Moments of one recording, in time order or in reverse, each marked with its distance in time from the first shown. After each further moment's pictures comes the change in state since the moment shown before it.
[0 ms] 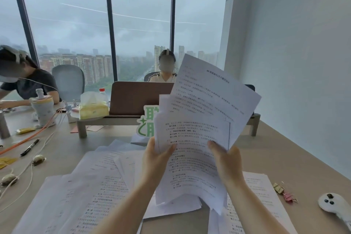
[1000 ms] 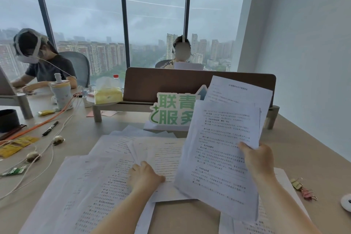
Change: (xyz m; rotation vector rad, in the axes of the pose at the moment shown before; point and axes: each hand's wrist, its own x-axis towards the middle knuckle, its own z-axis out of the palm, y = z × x) left_hand -0.002 -0.091 -0.054 1.160 -0.072 -0.517; right_hand 0.025 0.031 -0.032 -0.333 0.149 0.151
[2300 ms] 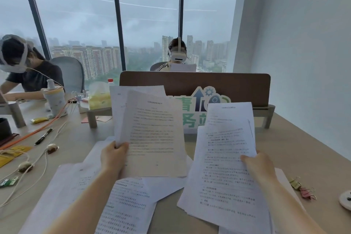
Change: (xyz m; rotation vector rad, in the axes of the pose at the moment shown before) left_hand 0.048 -0.032 -0.081 -0.918 0.268 0.096; right_hand 0.025 0.029 -0.009 -0.237 -0.131 0.163
